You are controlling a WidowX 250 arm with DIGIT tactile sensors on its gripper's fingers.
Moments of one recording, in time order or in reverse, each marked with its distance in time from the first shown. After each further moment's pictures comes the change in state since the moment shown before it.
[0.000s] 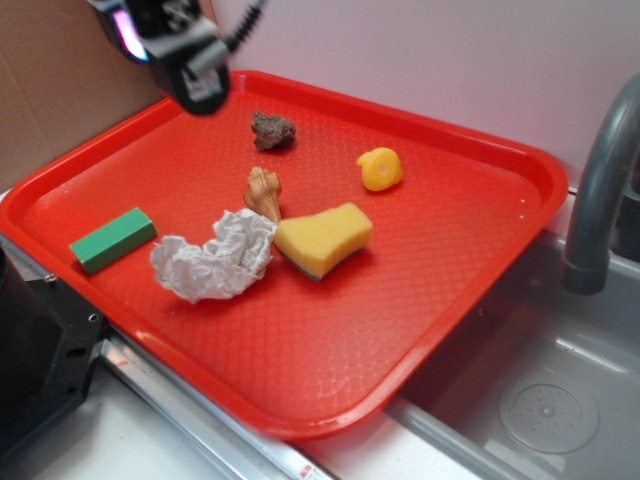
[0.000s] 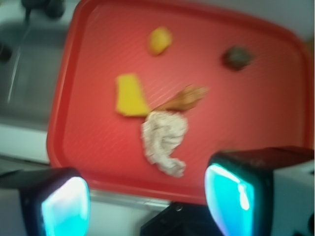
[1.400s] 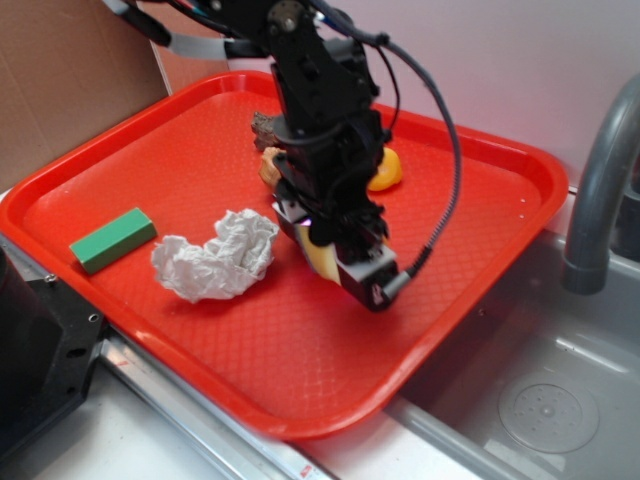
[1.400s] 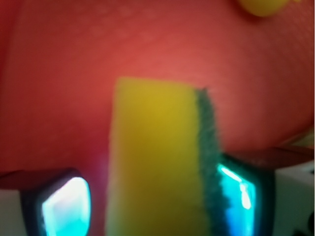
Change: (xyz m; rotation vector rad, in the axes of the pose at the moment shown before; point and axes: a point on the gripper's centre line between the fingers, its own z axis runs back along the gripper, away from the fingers) arm 0.050 -0.039 -0.131 -0.052 -0.108 -0.040
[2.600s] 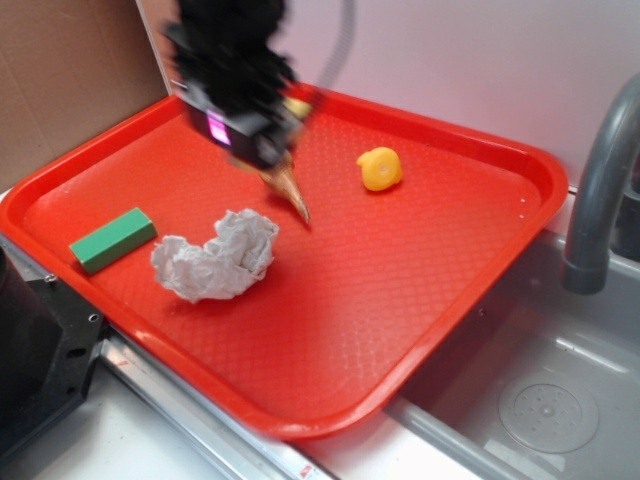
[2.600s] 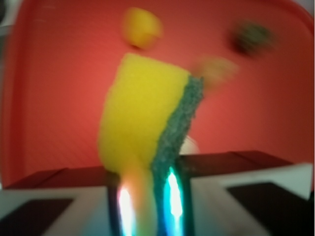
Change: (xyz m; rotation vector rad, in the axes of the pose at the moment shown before) arm -0.041 0.076 0.133 0.105 0.019 0.385
